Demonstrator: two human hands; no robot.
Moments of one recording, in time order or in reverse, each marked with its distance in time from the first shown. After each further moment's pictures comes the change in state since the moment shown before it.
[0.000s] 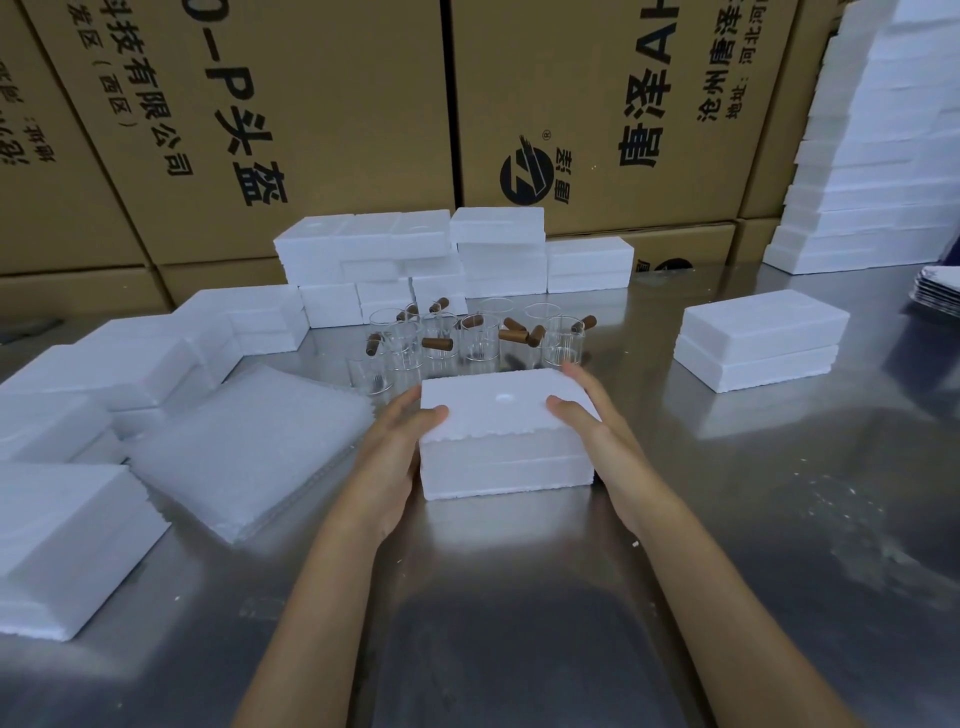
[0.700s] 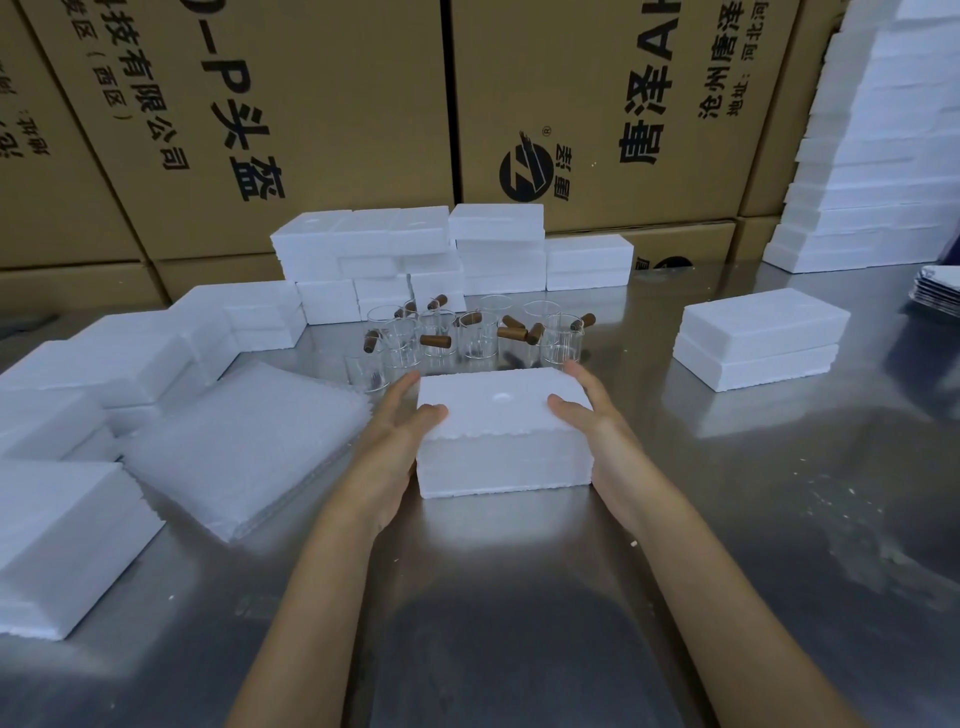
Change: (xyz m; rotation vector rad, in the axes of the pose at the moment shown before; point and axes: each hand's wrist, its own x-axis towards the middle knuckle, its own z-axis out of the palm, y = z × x) left_hand -0.001 0.004 0.002 0.078 0.002 0.037; right_hand 0.005 0.001 -0.001 0.121 -0.060 0.070
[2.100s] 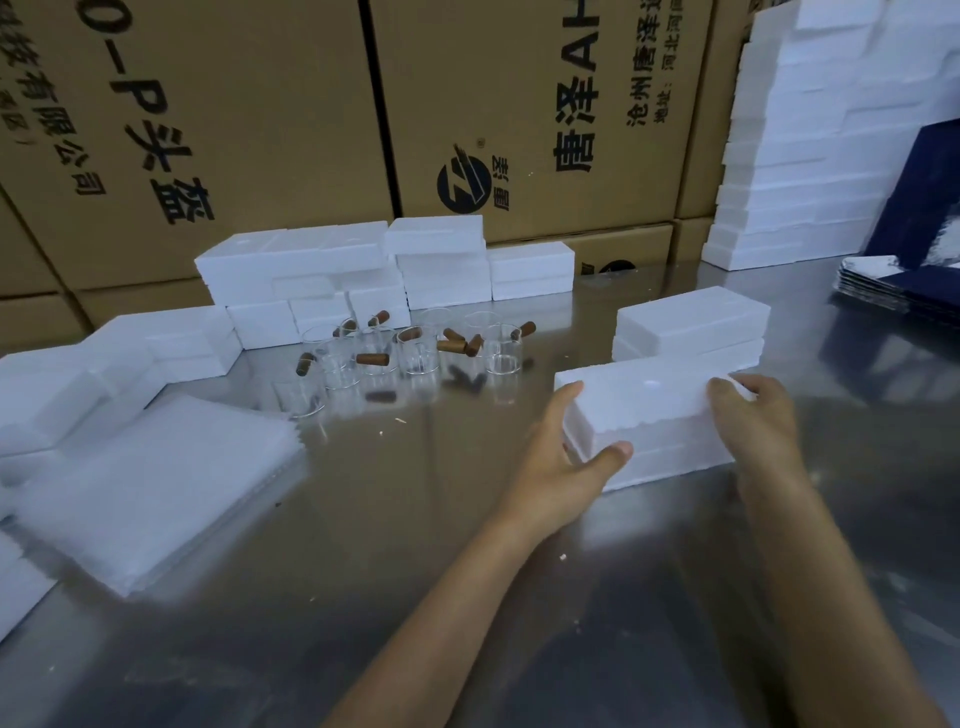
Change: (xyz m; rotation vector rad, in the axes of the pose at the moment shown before) left_hand -0.024 -0.034 0.180 0.403 -0.356 0.105; right_hand -0.002 -0.020 -0.168 -0.267 0.859 -0.053
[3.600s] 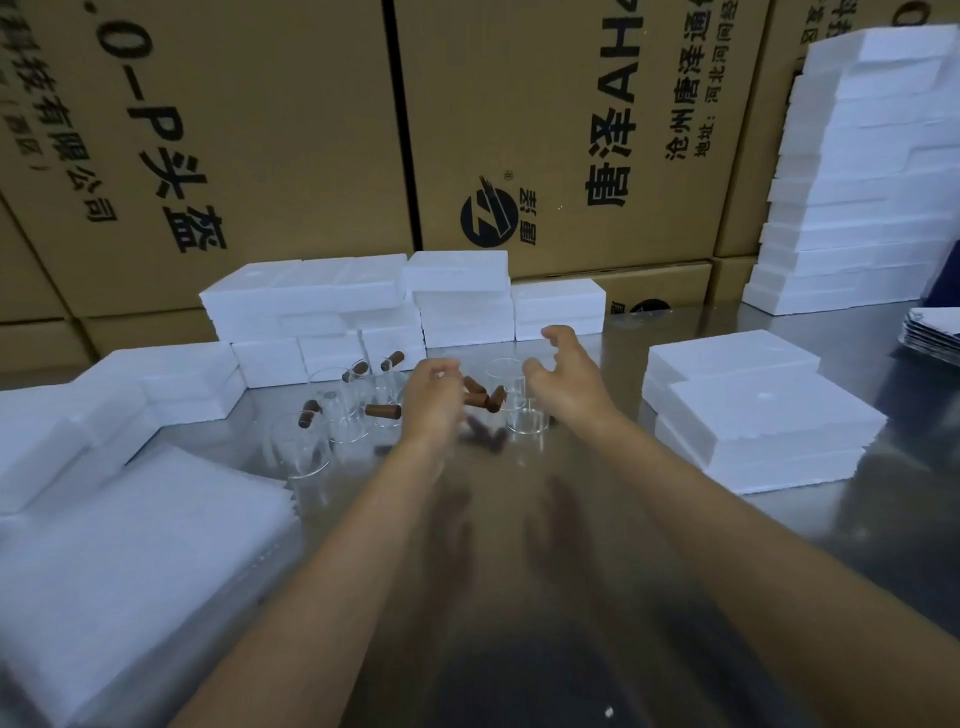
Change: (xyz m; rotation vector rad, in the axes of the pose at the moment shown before) left_hand 0.137 0.004 -0.134 -0.190 0.575 -0.153; right_hand 0.007 -0.083 0.189 -0.213 -0.570 -0.340
